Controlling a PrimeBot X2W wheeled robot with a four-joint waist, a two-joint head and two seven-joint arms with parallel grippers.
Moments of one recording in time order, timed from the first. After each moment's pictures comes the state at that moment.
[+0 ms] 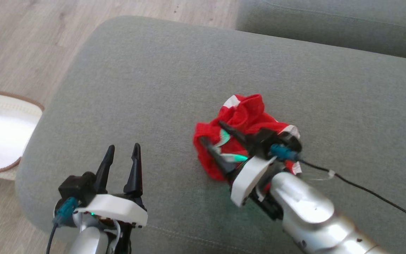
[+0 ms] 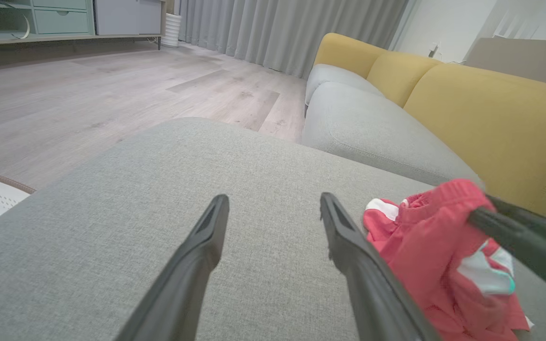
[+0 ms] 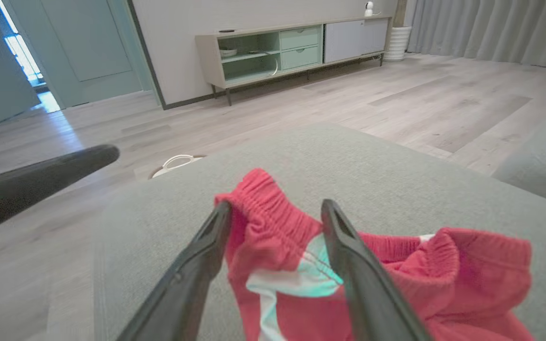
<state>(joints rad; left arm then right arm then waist) -0.06 0.05 -0.24 0.23 -0.34 0.01 -0.25 -0.56 -0.06 0.79 0.68 0.41 0.12 -0.20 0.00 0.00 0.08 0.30</state>
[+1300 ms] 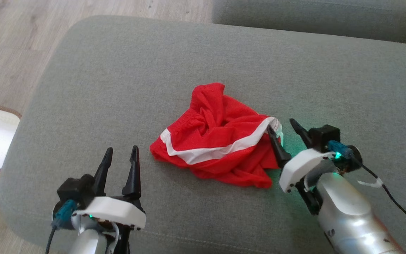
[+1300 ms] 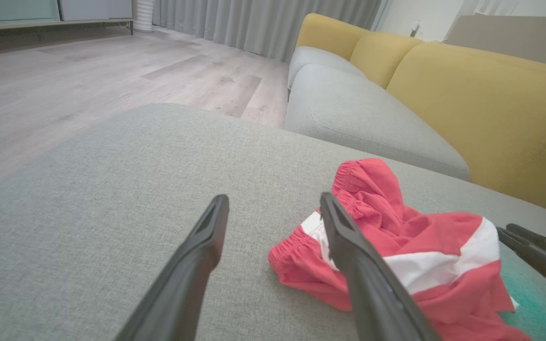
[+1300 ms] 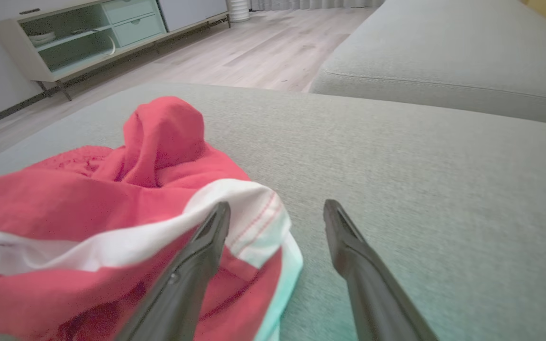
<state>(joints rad) -0.05 0.05 -0.23 0.22 -0.33 0.01 -0.25 -0.52 -0.07 0.35 0.95 0.23 0.12 -0.25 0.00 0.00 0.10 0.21</state>
